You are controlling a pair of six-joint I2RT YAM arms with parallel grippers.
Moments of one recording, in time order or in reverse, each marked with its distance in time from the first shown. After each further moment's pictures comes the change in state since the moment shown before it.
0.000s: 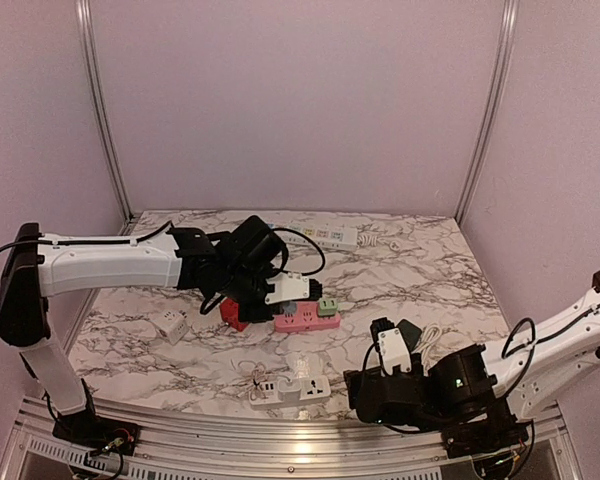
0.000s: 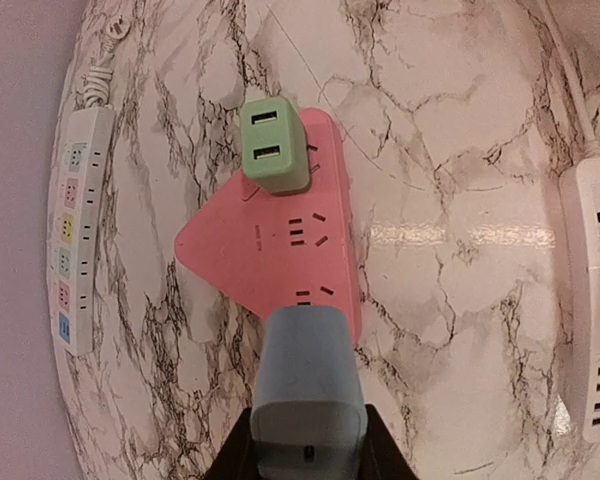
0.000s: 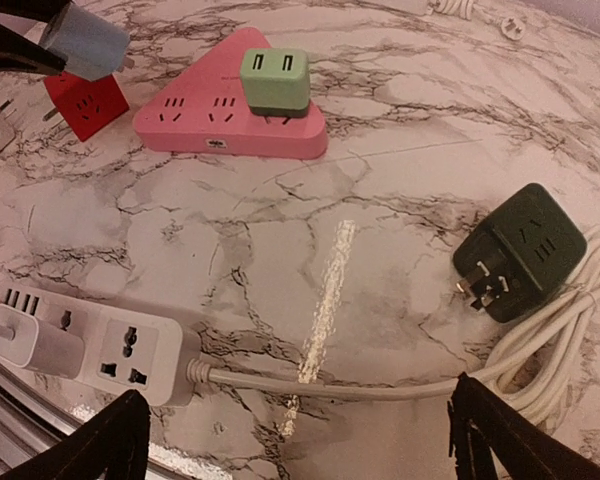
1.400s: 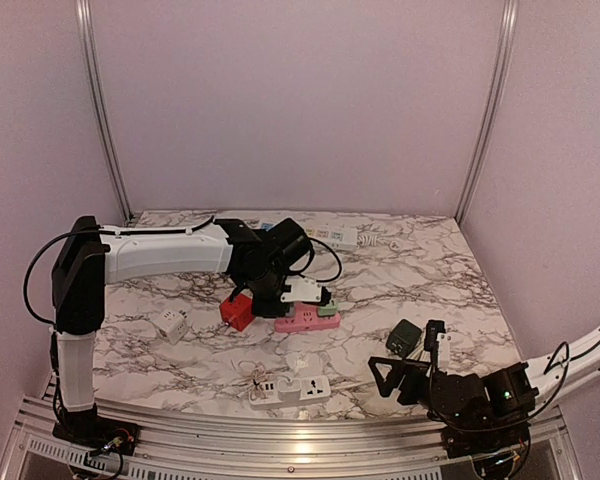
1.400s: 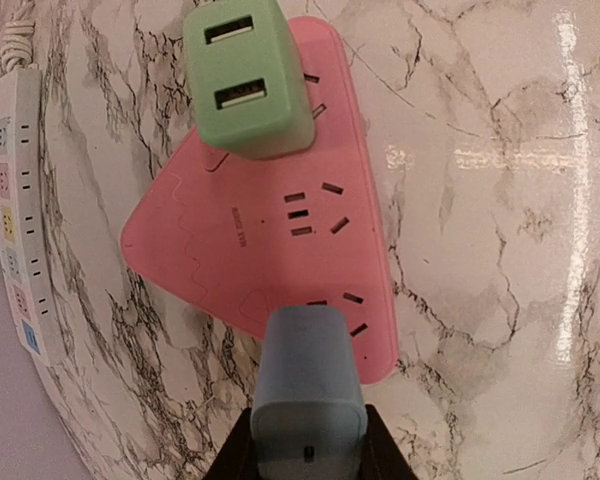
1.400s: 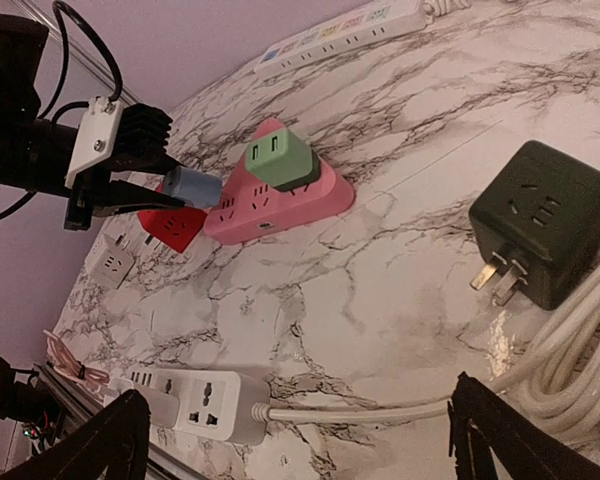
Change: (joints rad) left arm 0.051 0.307 0.315 -0.234 -0.043 0.091; right arm 0.008 -0.492 -0.504 0.585 0.069 0.041
